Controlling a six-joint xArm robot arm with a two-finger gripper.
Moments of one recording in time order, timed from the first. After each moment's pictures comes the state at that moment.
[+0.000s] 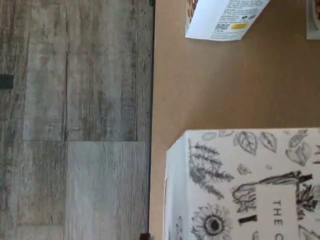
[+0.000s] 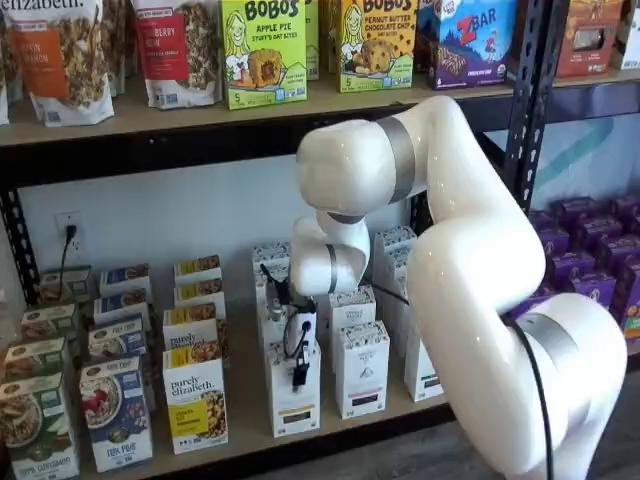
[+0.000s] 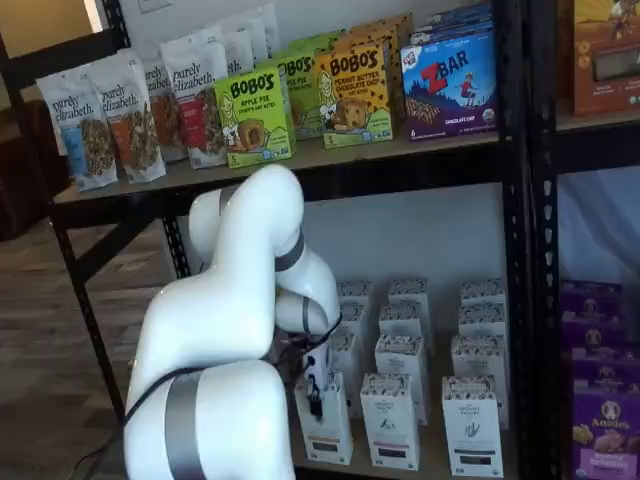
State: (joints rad) arm 0.25 1.12 -1.61 0.27 0.43 -1.55
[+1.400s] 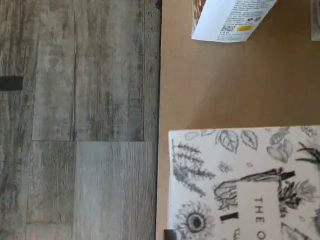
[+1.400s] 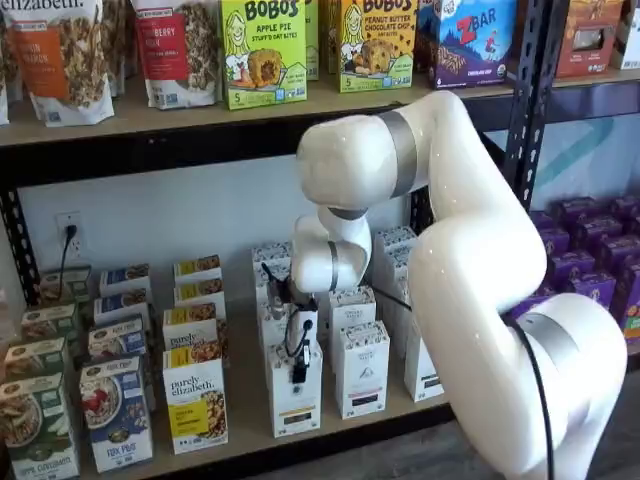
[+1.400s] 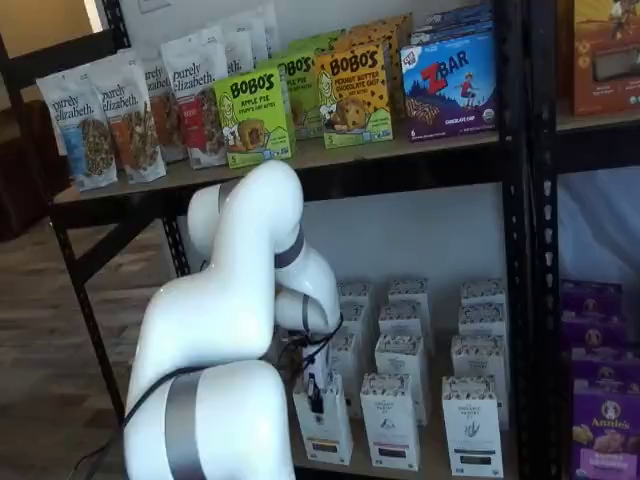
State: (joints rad) arm 0.25 1.09 -1.57 0.29 0.44 -1.57
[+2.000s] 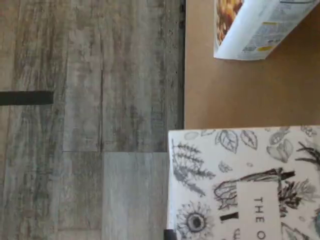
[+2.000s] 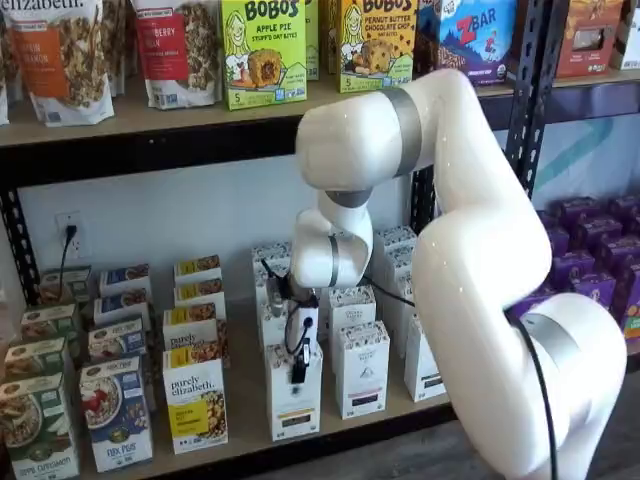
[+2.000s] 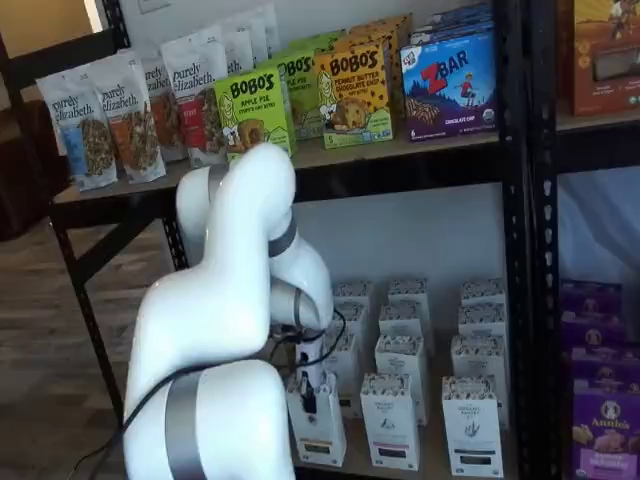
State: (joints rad) arm 0.27 0.98 -1.43 0.35 0.42 -1.61
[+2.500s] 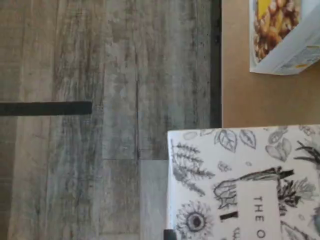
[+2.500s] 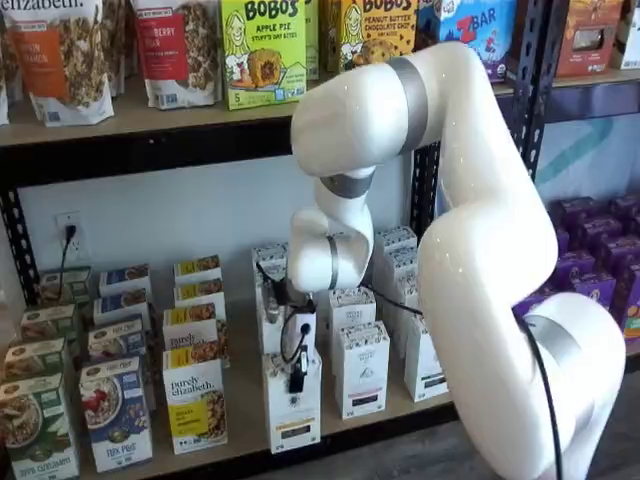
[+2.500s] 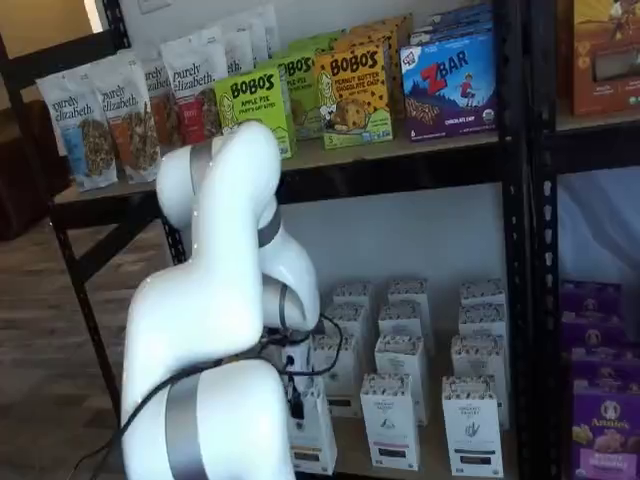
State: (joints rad) arm 0.33 0.85 -1.24 0.35 0.37 -1.56
